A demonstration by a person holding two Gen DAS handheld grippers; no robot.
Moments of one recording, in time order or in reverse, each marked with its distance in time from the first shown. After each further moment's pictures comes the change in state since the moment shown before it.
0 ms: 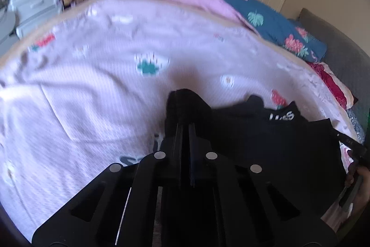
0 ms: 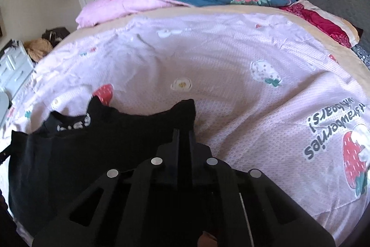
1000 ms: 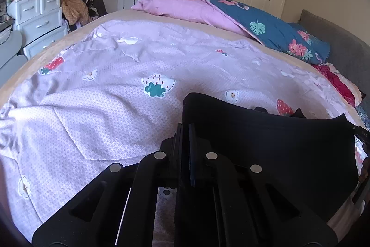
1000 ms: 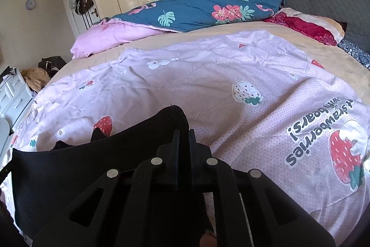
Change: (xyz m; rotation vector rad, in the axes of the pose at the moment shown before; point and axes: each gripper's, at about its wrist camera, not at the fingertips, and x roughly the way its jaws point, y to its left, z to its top) left arm -0.001 -0.006 0.006 0.047 -0.060 0.070; right arm -0.017 -0.014 0.007 0.073 -0.115 -0.043
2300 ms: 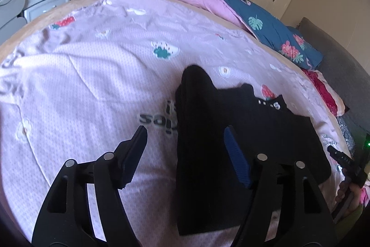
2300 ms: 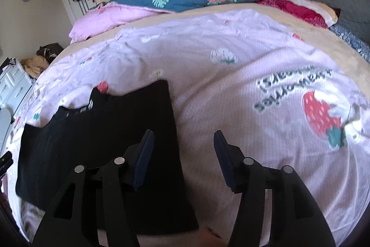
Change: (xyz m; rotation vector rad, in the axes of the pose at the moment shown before) left arm -0.046 0.023 -0.040 -0.149 0.115 -0.109; right arm -0.053 -0.031 -0.056 0.010 0.145 0.020
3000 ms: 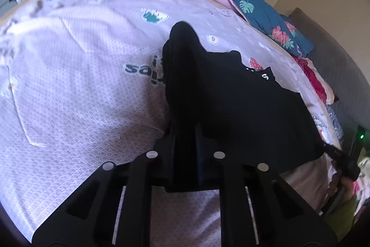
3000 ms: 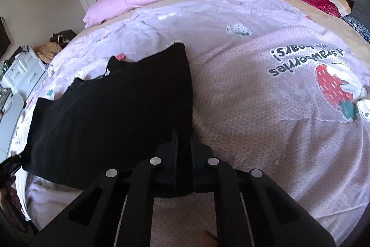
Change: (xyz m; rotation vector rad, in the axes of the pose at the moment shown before) left arm -0.004 -0.006 -0.041 0.005 0.080 -0.064; right arm -0.014 0.004 -0.030 -0.016 0.034 0.083
